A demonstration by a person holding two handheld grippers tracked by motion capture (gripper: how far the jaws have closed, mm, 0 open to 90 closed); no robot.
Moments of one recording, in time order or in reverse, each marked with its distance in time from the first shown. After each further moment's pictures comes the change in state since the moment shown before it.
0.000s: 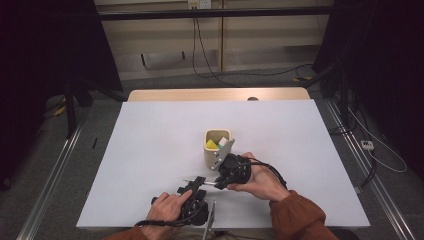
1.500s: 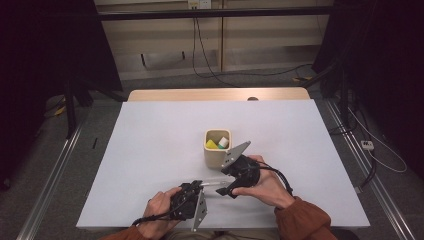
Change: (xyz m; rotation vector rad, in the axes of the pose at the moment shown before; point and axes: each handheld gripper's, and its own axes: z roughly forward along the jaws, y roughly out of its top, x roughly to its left) left arm 0.013 -0.024 -0.004 -0.087 -0.100 -0.297; right arm 0.000 -0.026 -0.004 -0.157 -0.050 0.090
